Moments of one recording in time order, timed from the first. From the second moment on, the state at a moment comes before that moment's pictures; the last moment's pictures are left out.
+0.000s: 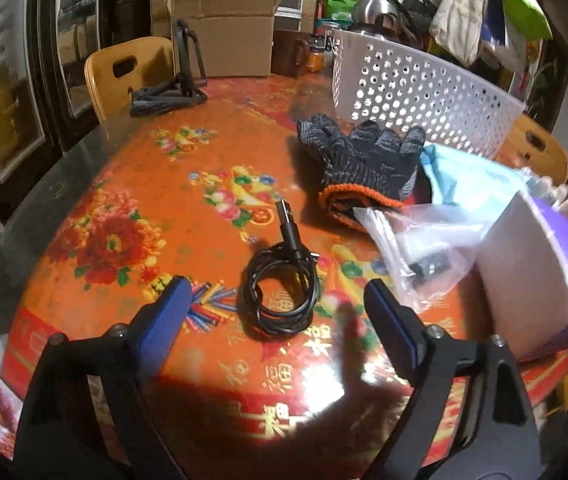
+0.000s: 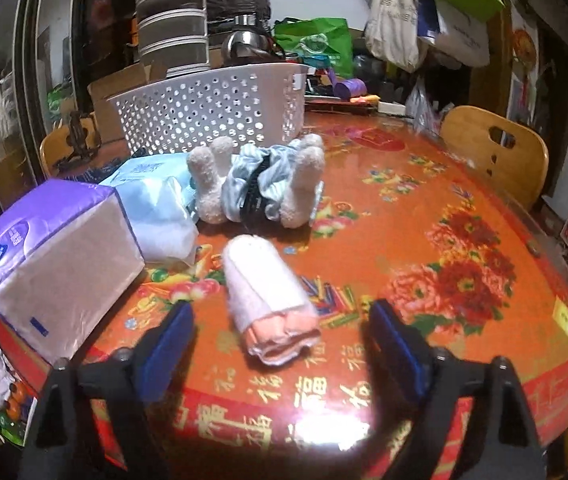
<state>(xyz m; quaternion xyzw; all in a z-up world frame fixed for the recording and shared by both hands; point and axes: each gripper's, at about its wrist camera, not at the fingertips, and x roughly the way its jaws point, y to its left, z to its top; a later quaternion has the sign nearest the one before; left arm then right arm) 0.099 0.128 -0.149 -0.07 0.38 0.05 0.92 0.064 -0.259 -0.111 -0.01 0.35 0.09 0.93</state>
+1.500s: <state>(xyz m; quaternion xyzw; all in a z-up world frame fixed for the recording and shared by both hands) 0.107 0.109 -0.107 -0.02 0.34 0.03 0.94 0.089 -0.273 -0.063 0.00 0.33 0.12 0.94</state>
